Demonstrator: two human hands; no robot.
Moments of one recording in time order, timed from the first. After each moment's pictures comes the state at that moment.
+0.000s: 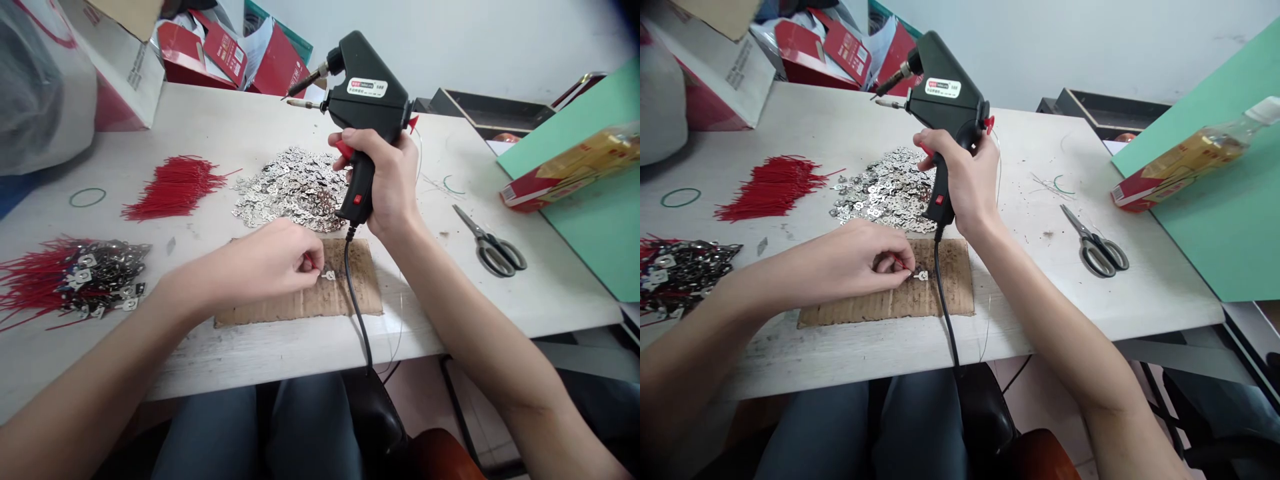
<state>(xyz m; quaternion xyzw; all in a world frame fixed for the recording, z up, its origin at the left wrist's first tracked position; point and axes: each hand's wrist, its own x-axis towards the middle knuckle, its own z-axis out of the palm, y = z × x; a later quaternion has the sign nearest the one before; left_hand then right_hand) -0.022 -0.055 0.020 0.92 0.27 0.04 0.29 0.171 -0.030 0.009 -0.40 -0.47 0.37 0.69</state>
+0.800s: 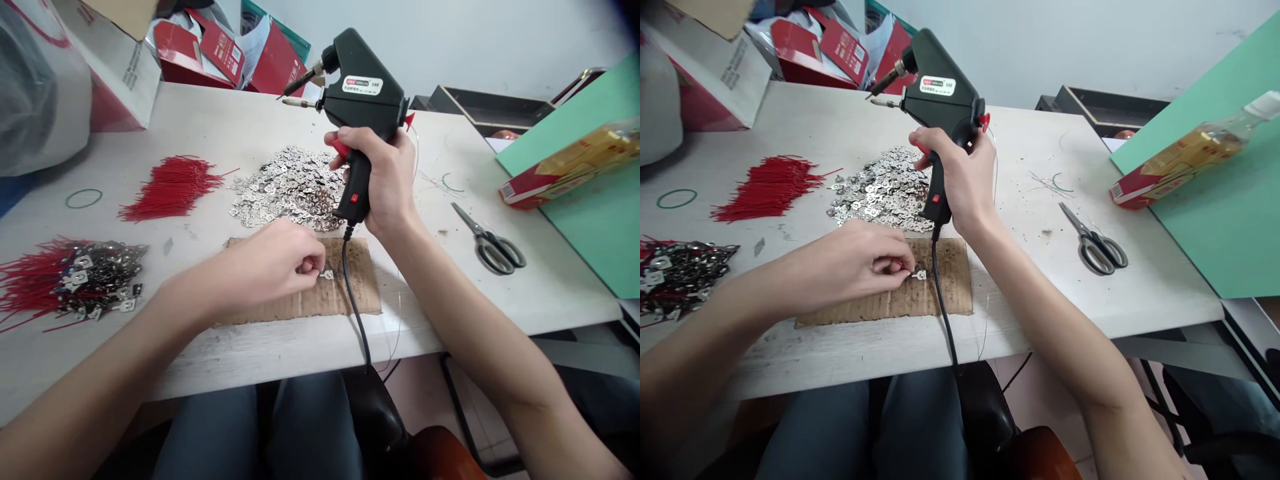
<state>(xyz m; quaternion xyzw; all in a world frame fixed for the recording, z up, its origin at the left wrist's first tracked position) -0.019 -0.060 0.023 0.93 0.27 0.03 0.25 0.172 -0.029 0.008 -0.39 -0.48 0.37 0.69</state>
